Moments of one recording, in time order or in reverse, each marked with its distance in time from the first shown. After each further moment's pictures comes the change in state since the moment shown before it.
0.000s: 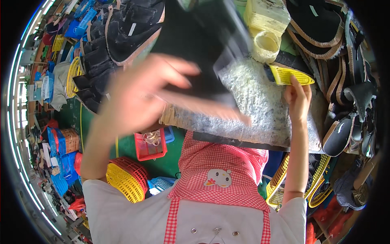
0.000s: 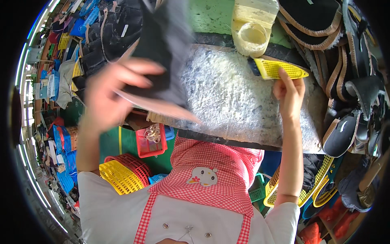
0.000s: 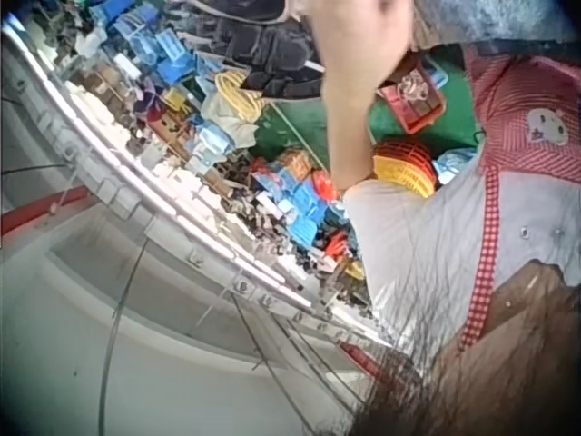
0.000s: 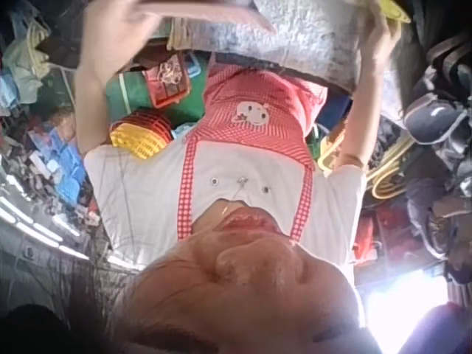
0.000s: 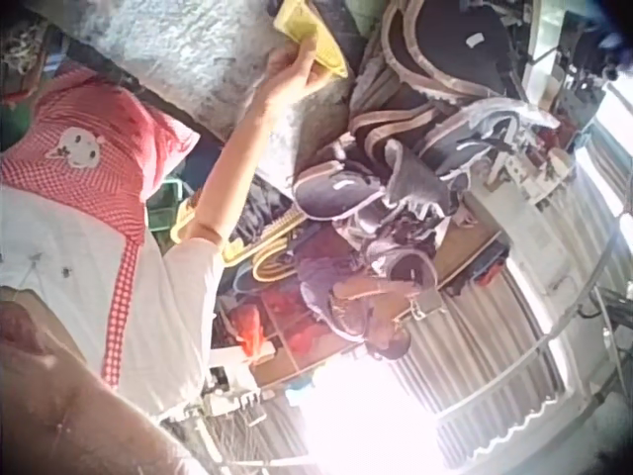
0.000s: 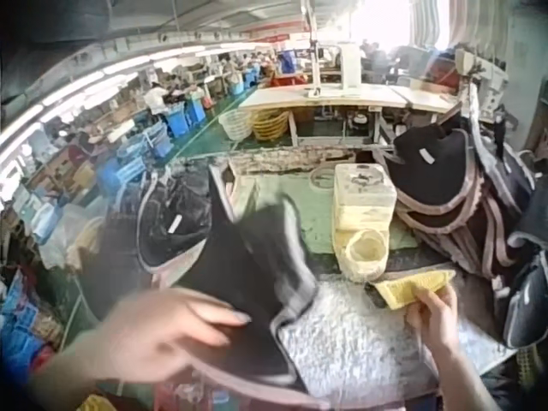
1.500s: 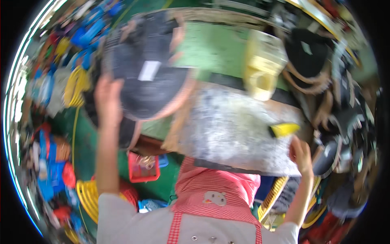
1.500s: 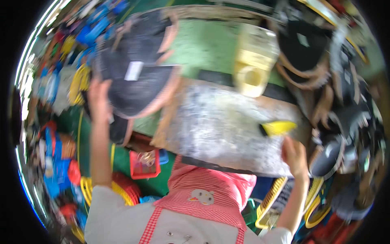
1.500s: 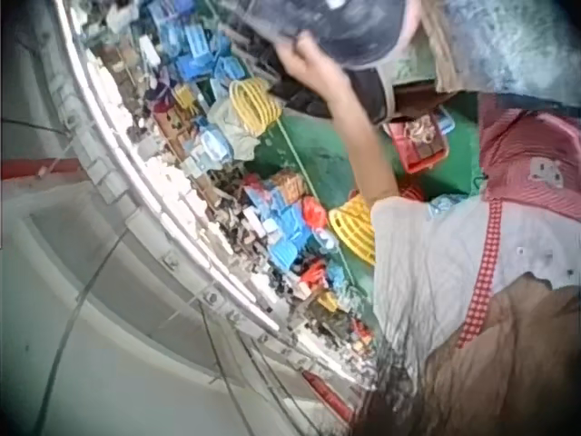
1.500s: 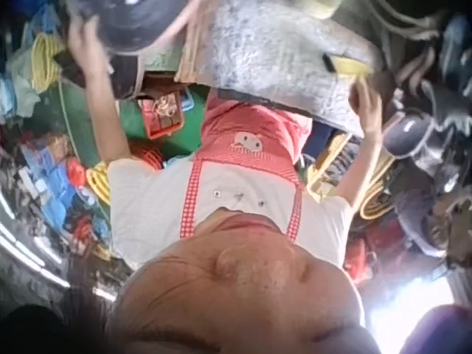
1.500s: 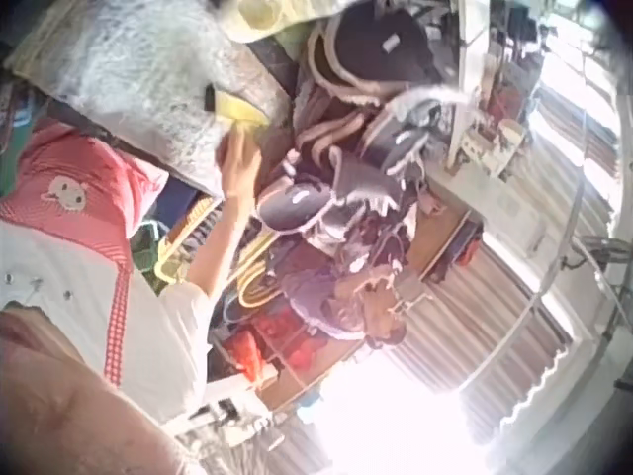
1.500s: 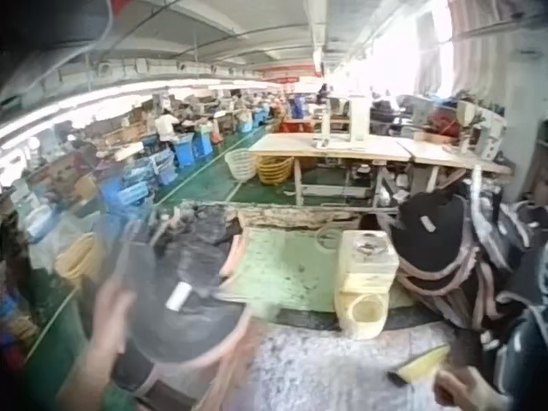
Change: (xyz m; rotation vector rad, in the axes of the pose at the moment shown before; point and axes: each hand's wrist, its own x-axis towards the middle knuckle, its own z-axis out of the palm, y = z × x) left_hand -0.078 -0.123 -0.033 -0.264 0.968 -0.620; right_hand -0.044 -0.085 -0.033 -0.945 -0.127 0.467
